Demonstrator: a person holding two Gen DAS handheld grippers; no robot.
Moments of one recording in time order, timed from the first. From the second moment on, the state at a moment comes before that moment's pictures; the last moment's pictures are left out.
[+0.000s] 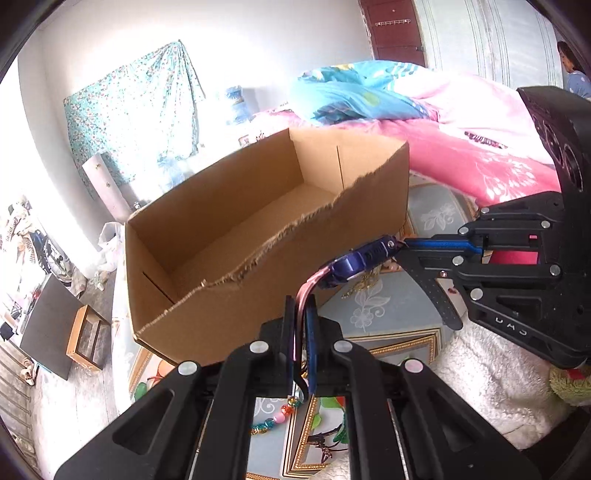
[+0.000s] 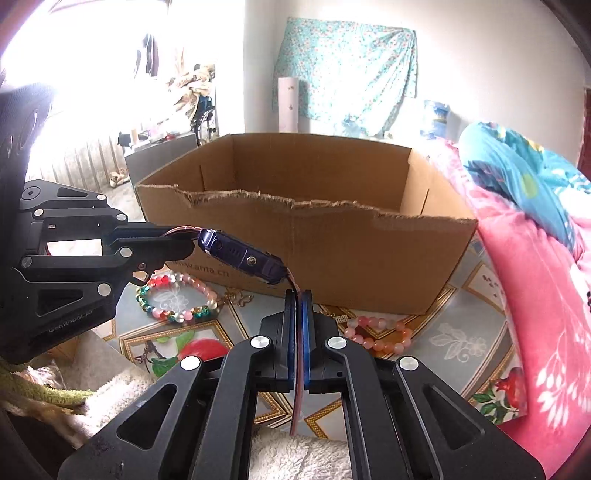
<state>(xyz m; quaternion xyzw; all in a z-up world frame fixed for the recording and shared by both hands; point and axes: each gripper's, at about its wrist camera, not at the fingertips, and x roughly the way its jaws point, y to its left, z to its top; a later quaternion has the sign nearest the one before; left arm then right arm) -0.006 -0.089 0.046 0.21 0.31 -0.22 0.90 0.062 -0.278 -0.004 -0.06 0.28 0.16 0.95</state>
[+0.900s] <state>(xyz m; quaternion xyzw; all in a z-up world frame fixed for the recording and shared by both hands) 0.222 -0.041 0.064 0.03 0.51 -0.19 0.84 0.333 -0.190 0.009 -0.14 0.58 0.28 0.75</state>
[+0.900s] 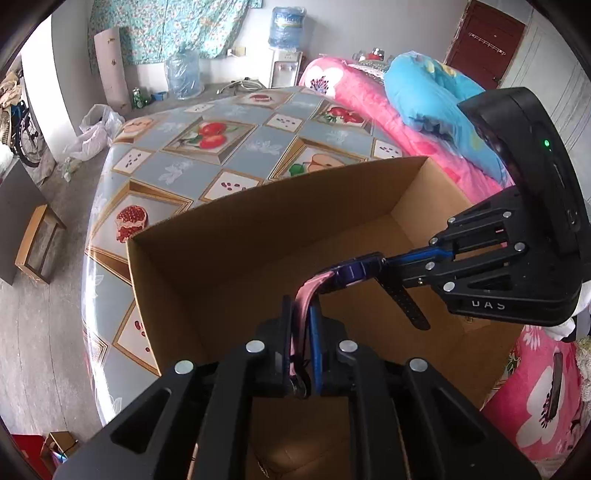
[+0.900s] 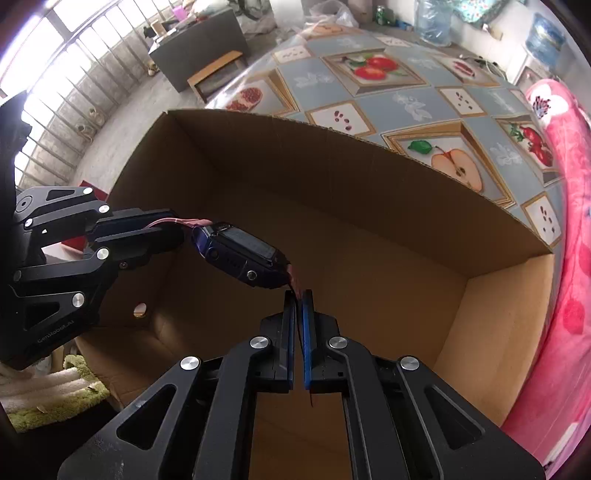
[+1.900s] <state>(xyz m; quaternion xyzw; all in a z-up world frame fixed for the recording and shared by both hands) 0.095 0.076 0.099 -0.03 0.35 -0.11 0.93 0.306 -0.167 -0.016 -0.16 0.62 0.23 0.74</state>
